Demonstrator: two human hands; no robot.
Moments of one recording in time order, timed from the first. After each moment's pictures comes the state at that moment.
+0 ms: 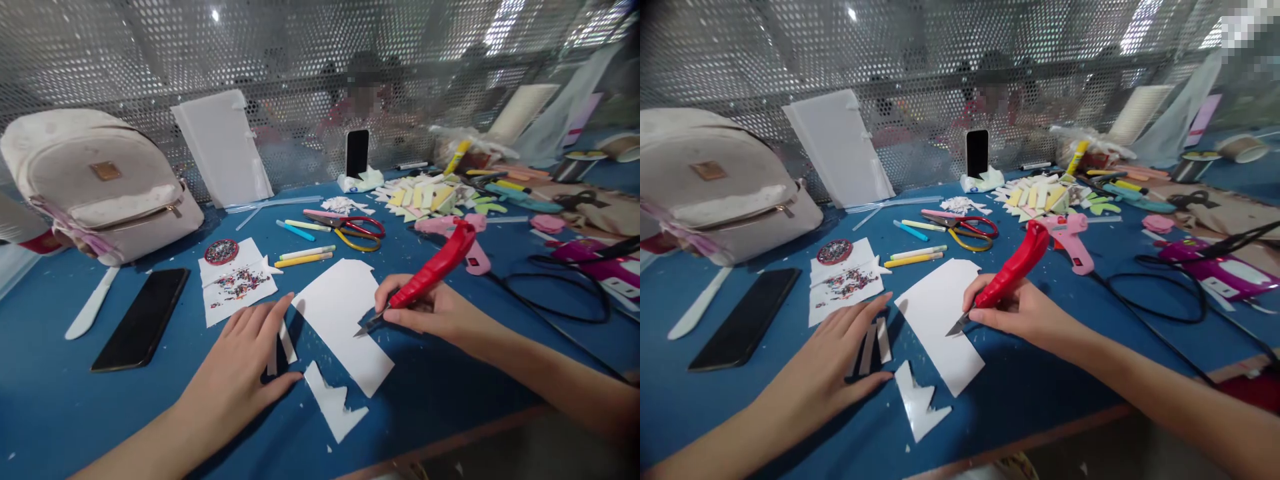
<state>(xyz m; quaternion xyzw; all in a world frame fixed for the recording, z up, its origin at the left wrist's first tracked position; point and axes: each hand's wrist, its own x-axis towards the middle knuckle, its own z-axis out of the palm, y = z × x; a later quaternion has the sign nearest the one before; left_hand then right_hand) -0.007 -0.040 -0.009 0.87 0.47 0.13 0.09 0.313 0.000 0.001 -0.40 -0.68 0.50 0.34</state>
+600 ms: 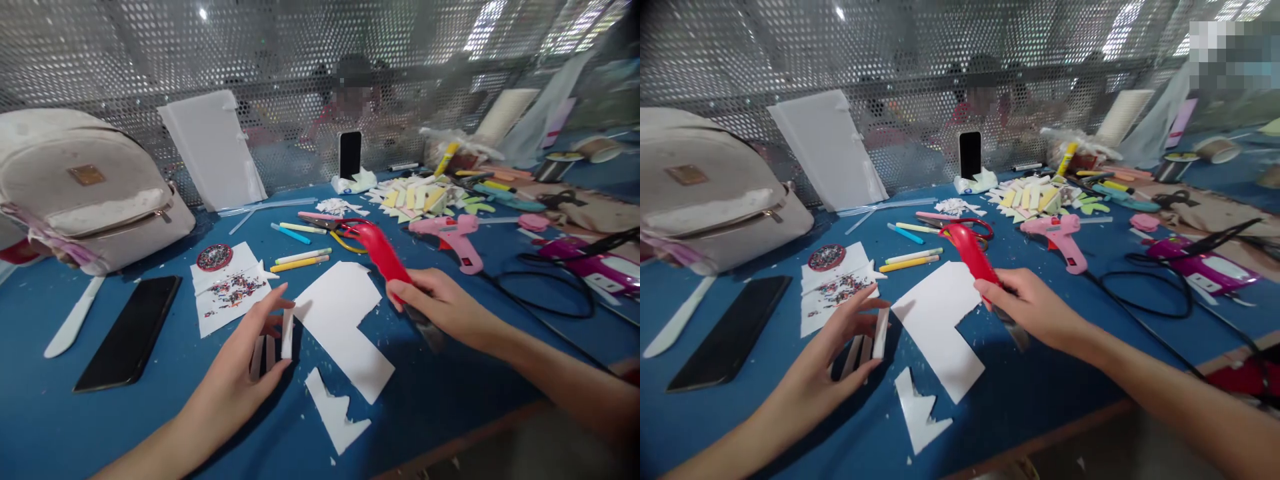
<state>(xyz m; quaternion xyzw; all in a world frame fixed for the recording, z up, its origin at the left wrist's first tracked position) -0.008 -0.033 -0.023 0.76 0.45 0.31 0.34 0.318 0.007 0.008 -0.52 -0.74 0.32 0.26</state>
